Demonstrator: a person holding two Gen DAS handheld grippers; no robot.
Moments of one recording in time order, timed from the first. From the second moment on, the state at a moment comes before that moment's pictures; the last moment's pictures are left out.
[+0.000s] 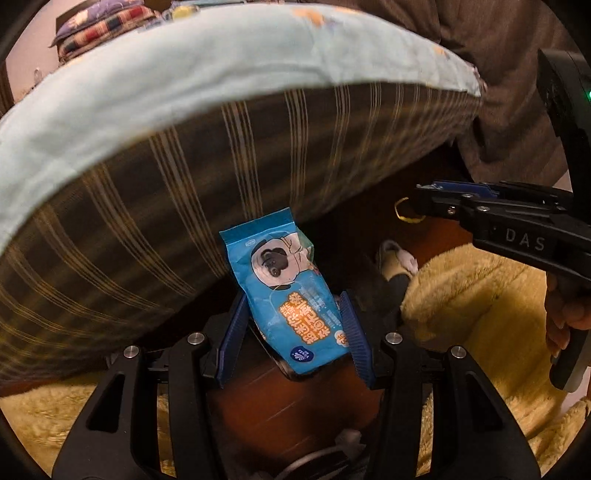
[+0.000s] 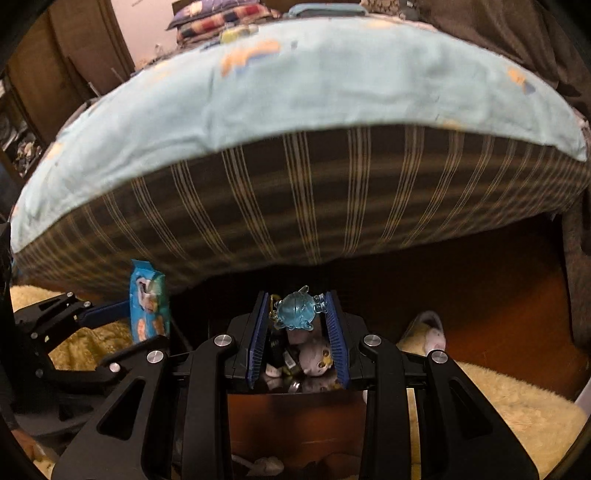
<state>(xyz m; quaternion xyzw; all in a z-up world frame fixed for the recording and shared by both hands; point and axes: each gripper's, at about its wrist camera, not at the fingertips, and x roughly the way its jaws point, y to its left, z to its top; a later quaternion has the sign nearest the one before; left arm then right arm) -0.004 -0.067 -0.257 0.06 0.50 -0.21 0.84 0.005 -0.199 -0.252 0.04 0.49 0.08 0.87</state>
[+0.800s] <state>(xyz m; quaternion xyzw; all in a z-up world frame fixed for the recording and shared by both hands) 0.024 -0.077 -0.285 0.05 0.55 -0.21 0.81 0.043 -0.195 -0.271 0.05 0.53 0.08 0.84</state>
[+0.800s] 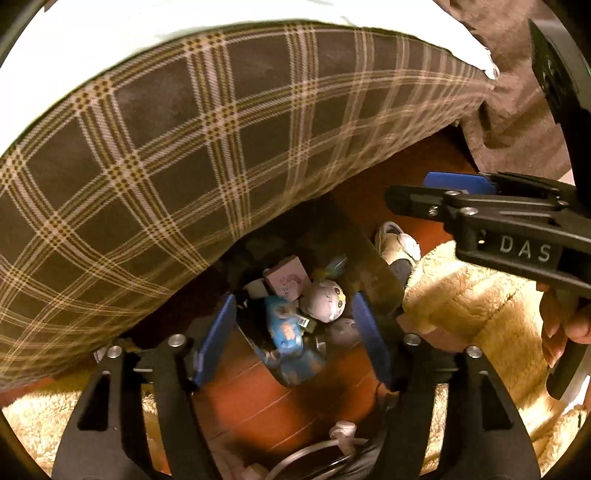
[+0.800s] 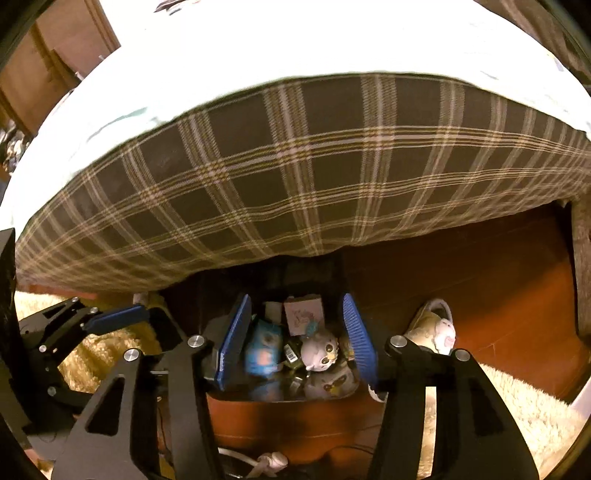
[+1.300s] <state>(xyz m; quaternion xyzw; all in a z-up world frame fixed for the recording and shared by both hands) 0.024 -0.057 -0.194 0.05 0.48 -0.19 0.86 0.039 -0.230 -0.190 0.08 0.45 0.07 0.89</state>
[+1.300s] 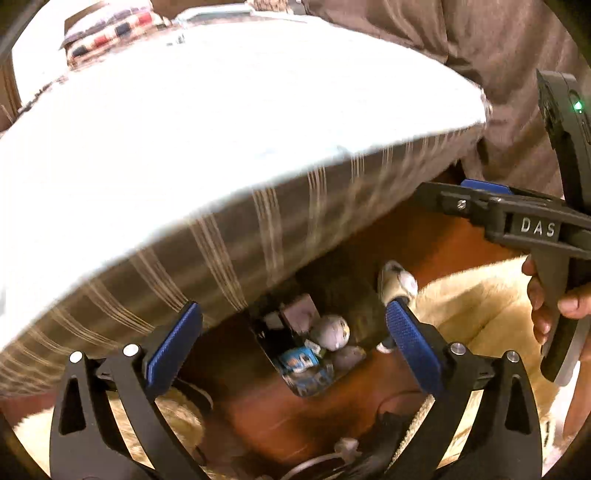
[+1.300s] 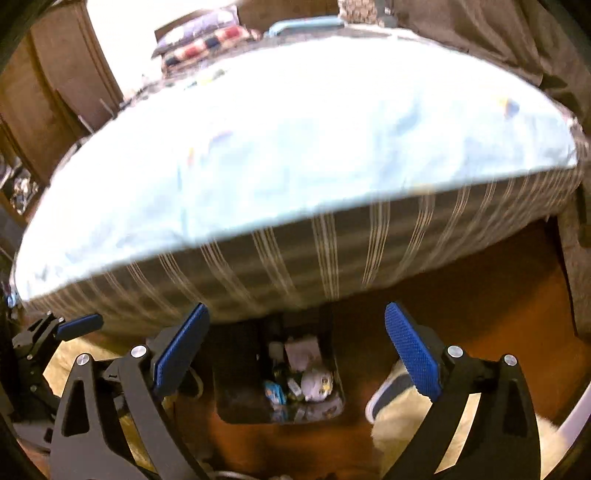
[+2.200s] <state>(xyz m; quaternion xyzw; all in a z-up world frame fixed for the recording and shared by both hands) 0.214 0.045 -0.103 0.02 0.40 -0.07 0.91 0.223 -0.158 -0.097 0.05 0.37 0.12 0.92</state>
